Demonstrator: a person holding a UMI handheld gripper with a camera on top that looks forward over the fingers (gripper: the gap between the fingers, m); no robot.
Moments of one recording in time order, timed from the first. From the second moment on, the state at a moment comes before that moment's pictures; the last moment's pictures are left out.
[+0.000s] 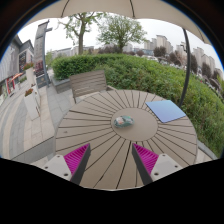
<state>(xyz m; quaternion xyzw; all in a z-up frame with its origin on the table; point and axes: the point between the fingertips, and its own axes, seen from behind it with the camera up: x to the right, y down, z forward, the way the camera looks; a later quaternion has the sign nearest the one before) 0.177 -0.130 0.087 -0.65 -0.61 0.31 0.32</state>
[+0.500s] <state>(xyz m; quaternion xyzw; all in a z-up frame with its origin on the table) 0.014 -0.095 -0.002 -0.67 -0.58 0.31 0.34</state>
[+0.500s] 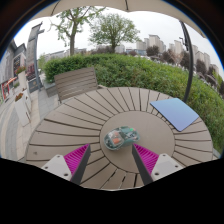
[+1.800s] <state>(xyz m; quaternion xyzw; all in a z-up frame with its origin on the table) -0.140 0.240 0.030 -0.66 -0.60 0.28 0.35</state>
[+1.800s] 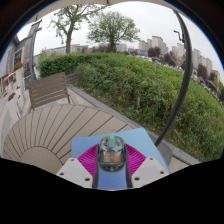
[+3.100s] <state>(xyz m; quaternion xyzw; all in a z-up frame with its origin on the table) 0.249 0.003 0.168 -0.70 -0.63 0.19 0.28</state>
